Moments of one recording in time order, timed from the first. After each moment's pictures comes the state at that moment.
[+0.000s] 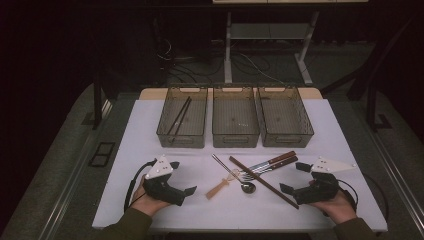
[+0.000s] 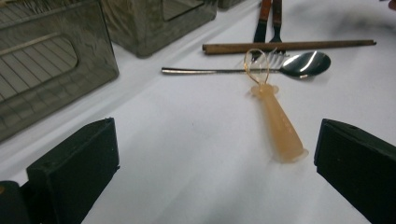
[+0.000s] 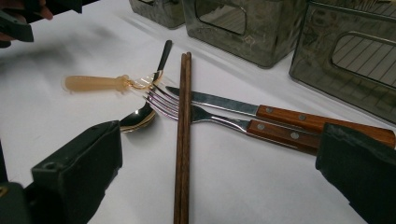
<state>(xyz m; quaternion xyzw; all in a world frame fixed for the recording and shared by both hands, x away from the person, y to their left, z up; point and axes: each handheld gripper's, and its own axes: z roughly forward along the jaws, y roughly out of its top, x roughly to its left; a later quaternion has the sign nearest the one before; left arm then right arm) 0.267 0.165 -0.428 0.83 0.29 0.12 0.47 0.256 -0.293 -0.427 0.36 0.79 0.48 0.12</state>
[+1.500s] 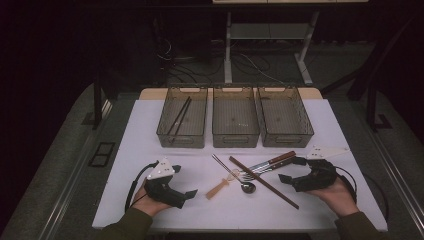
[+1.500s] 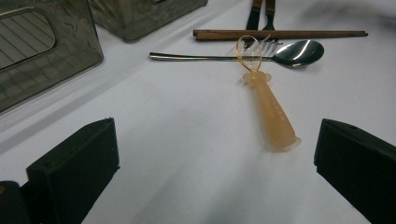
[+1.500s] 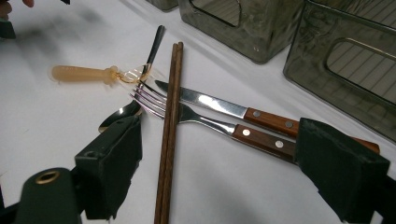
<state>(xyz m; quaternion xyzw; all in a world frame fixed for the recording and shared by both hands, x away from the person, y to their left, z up) 0.268 0.163 -0.434 0.83 0.29 0.09 0.46 0.283 -0.290 -0.409 0.36 0.82 0.43 0.10</state>
